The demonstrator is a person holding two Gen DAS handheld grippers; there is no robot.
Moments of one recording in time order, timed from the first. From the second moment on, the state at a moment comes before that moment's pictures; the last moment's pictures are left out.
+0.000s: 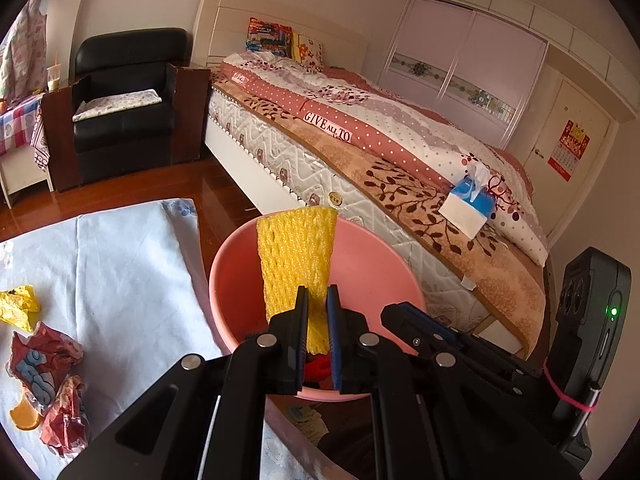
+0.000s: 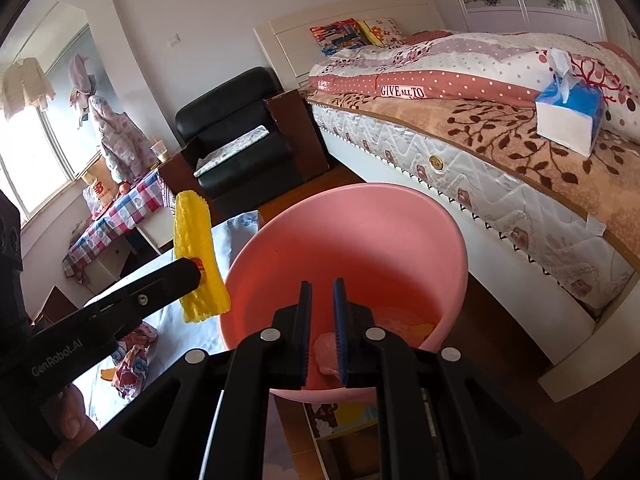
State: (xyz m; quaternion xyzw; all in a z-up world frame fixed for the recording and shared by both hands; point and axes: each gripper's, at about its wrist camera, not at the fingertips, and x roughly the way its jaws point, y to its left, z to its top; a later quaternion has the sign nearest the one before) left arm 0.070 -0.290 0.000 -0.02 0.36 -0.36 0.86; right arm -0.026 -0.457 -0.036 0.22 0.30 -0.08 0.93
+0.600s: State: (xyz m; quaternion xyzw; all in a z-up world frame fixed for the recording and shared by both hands) left arm 0.069 -0.252 0.010 -0.05 0.35 -0.36 0.86; right arm -0.023 -0.433 -0.028 0.21 0.30 -0.05 0.93
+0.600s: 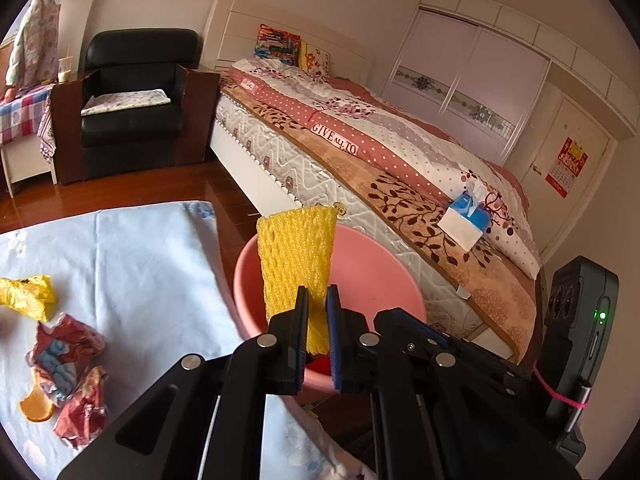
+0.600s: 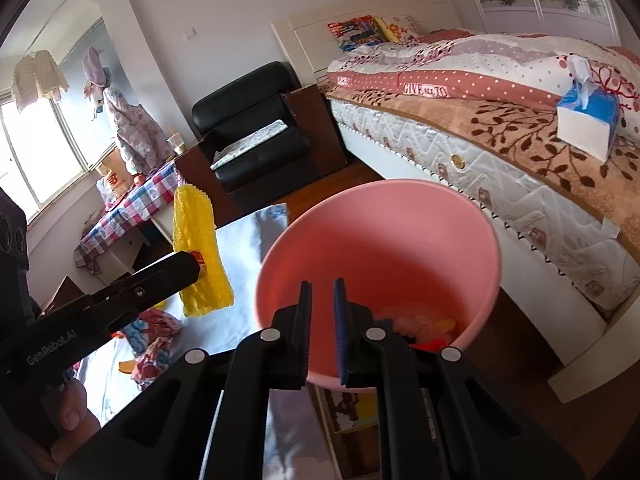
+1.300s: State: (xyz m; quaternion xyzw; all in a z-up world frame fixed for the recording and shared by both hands) left arm 0.056 -0.075 0.037 -0.09 0.31 -0.24 0.92; right arm -0.002 -0.327 -0.010 0.16 0.32 0.08 0.93
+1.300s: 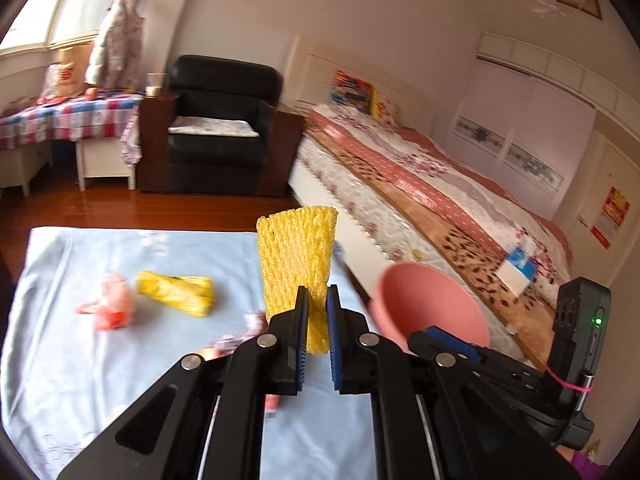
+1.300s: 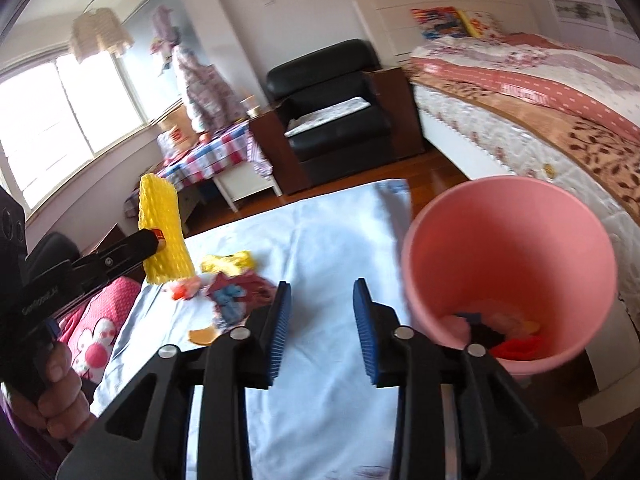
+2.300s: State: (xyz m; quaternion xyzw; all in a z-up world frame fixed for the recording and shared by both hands) left arm 0.058 0.021 0.002 -0.13 0.34 -0.17 0.92; right arm 0.066 -0.191 -0.044 0.06 0.40 0.10 0.91
